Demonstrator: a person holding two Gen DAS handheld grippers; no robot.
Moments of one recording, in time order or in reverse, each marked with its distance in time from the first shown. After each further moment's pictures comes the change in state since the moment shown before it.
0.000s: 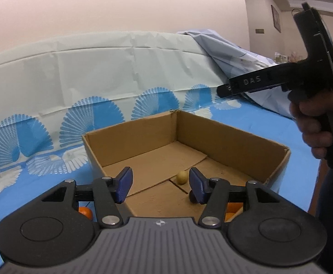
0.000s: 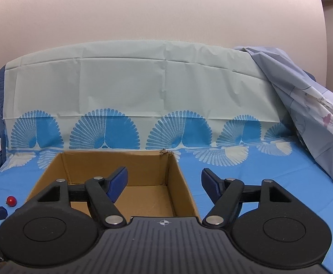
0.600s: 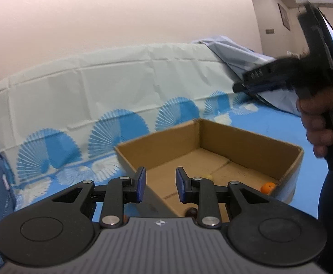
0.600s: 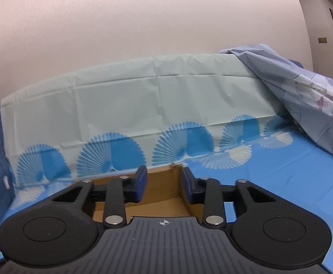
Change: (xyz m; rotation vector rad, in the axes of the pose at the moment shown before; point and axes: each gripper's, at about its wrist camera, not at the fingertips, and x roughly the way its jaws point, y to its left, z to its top) left arm -0.046 0.026 0.008 0.046 -0.057 0.111; right arm -0.016 0.016 0.006 0.184 -0.082 0.001
